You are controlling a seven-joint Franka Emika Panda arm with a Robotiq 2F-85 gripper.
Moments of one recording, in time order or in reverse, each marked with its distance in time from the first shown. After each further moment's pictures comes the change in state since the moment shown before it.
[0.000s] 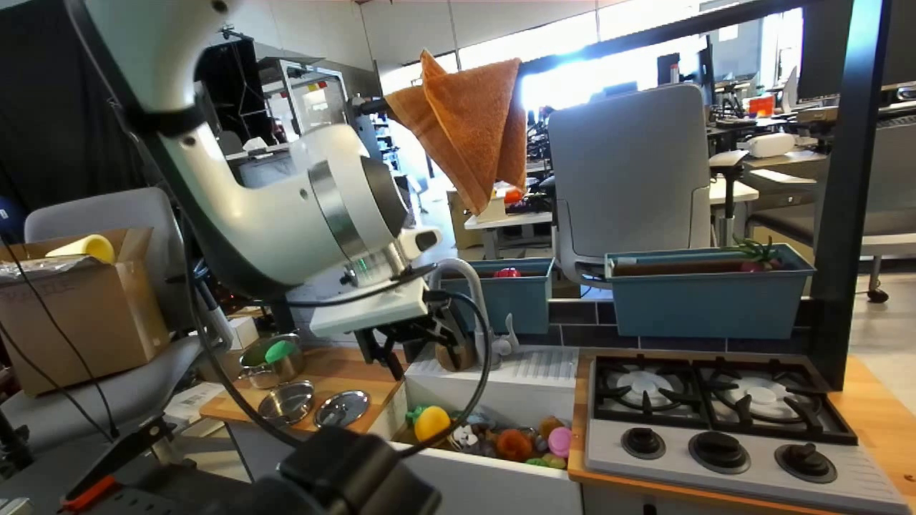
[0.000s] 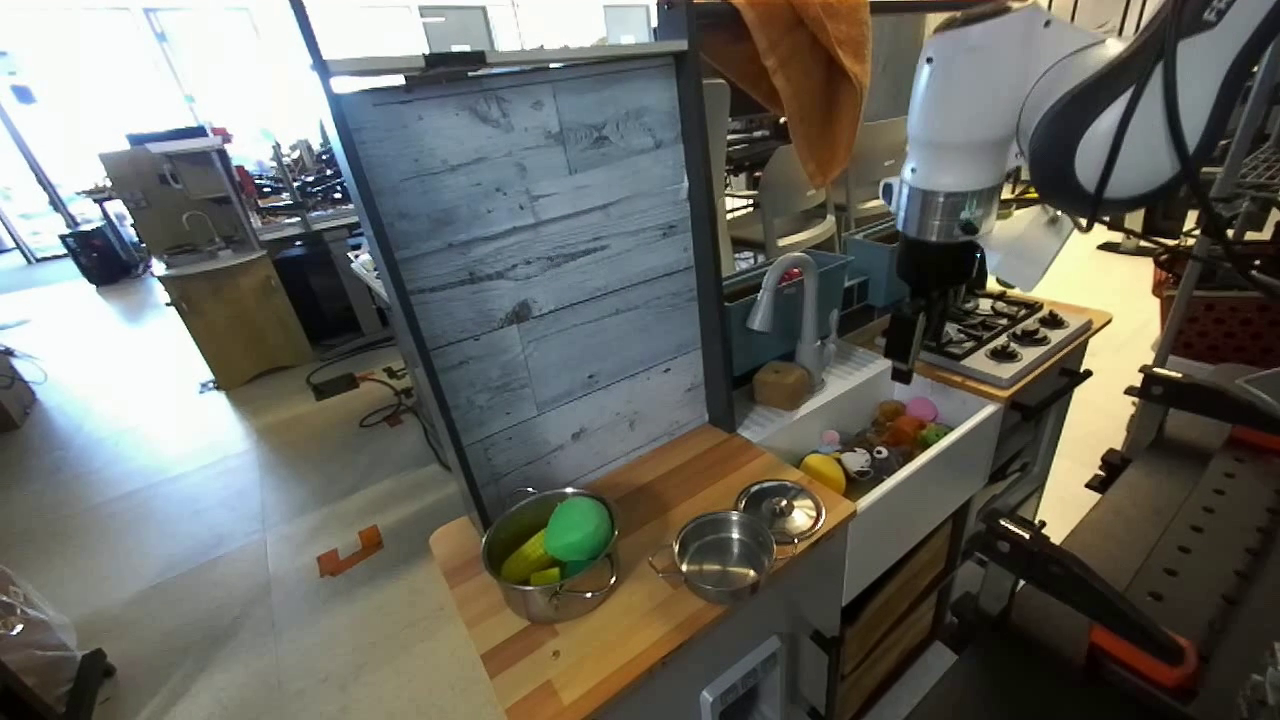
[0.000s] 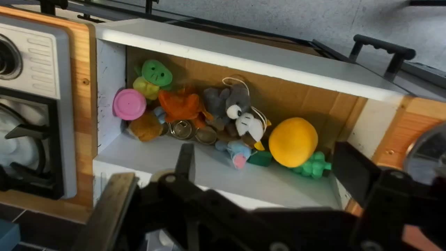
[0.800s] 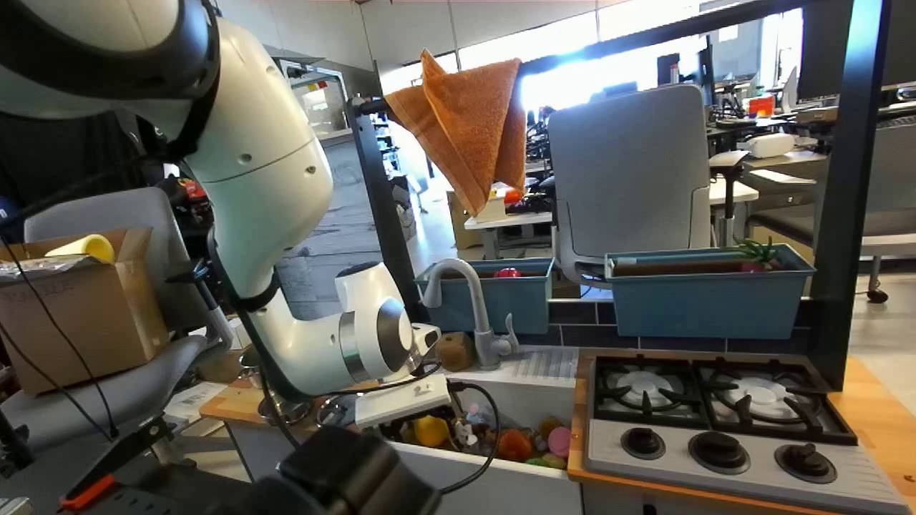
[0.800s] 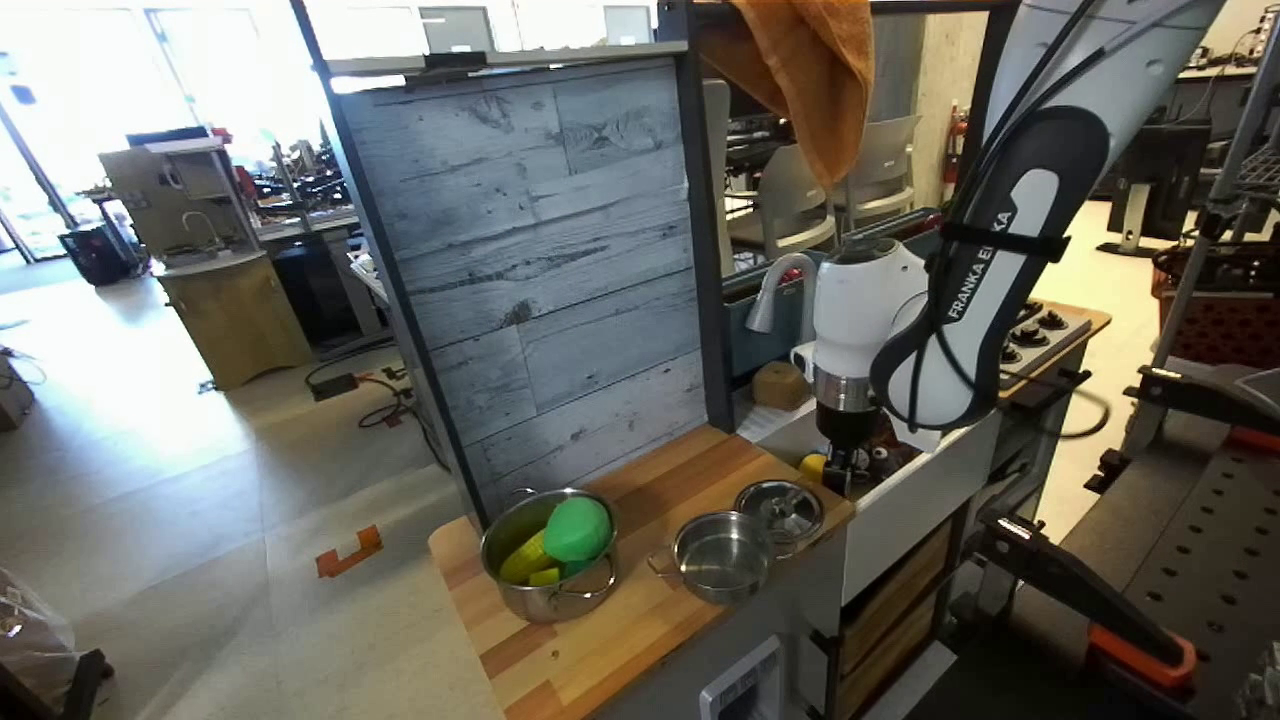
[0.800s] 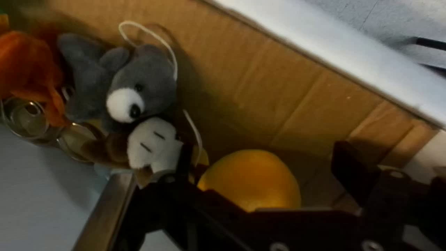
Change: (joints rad) arm 0.415 0.514 -0.274 0.477 0.431 0.118 -0.474
